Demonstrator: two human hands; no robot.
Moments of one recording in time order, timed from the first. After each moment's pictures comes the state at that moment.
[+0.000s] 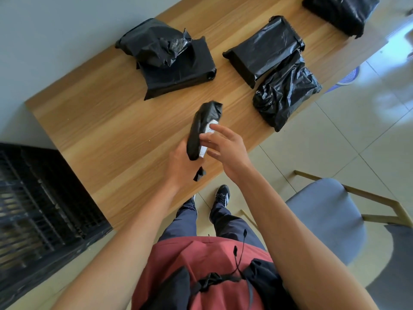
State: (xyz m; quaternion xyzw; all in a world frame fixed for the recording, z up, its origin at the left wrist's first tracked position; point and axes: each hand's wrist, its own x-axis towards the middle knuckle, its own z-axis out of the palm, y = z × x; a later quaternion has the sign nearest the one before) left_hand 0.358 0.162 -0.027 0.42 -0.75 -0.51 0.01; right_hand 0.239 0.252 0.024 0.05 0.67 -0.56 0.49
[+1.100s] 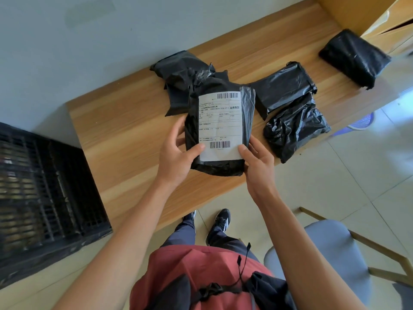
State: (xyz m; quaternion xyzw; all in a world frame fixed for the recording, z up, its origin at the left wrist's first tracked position) left_hand 0.352 0.143 0.057 0.44 -0.65 -0.58 0.21; right_hand 0.214 0.280 0.062 -0.08 0.65 -0.64 0.40
